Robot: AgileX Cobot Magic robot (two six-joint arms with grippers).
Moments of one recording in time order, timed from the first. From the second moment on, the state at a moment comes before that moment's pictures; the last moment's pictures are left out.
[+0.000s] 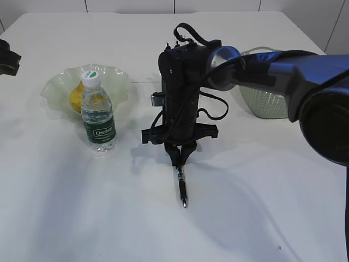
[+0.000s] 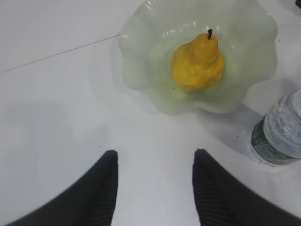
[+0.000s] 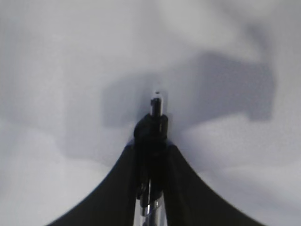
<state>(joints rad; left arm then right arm) -0.11 1.52 -1.14 0.14 0.49 0.00 0.53 2.46 -2.05 0.02 1.22 0.45</state>
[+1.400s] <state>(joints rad) -0.11 1.52 -1.14 0.15 0.48 0.00 0.53 2.35 -2.05 -0.03 1.22 0.36</state>
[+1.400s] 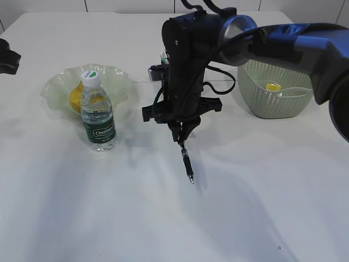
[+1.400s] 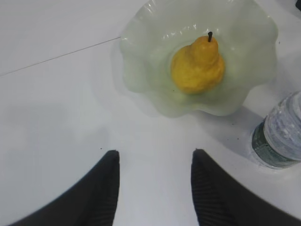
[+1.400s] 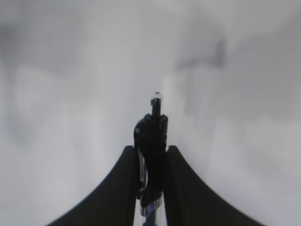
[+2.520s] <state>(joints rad) -0.11 1.52 -1.14 0.15 0.48 0.00 0.53 2.34 -2.38 -0.32 1.25 0.36</state>
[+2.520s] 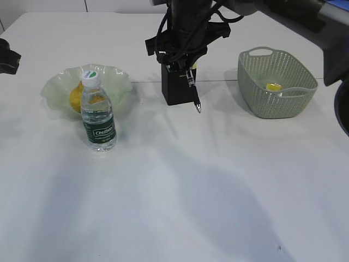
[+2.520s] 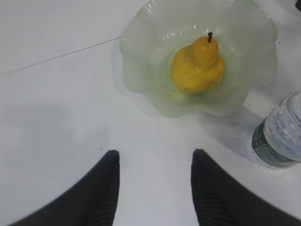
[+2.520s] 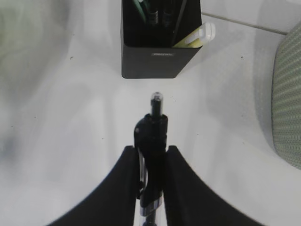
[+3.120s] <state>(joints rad) -0.11 1.52 -1.14 0.15 0.48 0.00 0.53 2.34 -2.38 -0.35 1.16 0.35</state>
